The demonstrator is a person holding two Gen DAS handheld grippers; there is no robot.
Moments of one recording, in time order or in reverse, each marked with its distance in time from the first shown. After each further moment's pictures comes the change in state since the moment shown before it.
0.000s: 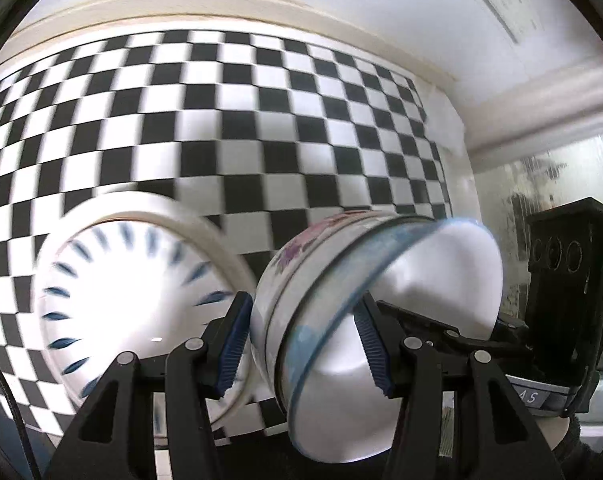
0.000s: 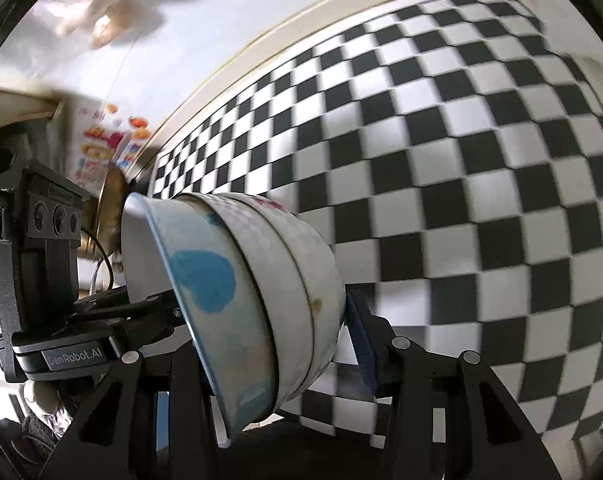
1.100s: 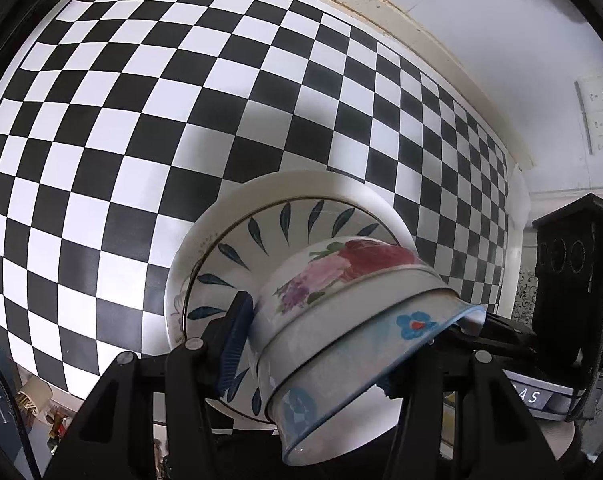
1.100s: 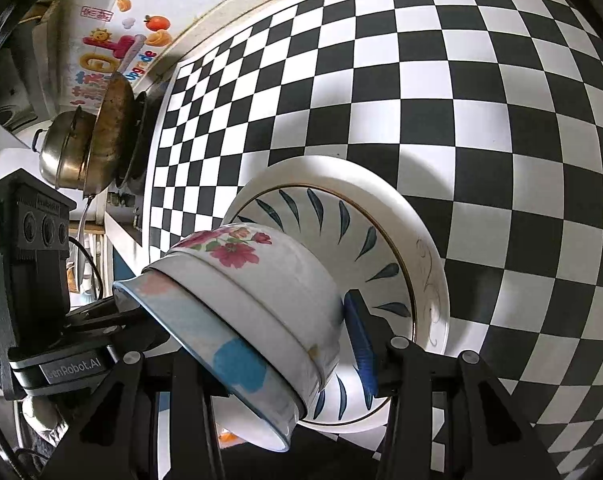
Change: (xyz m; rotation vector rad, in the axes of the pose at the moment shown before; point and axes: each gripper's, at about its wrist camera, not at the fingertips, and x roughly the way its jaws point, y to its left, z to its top) left arm -0.022 0.136 -0.018 -0.312 -0.010 0.046; right arm 0.111 0.092 -0.002 -0.120 0.272 -0.019
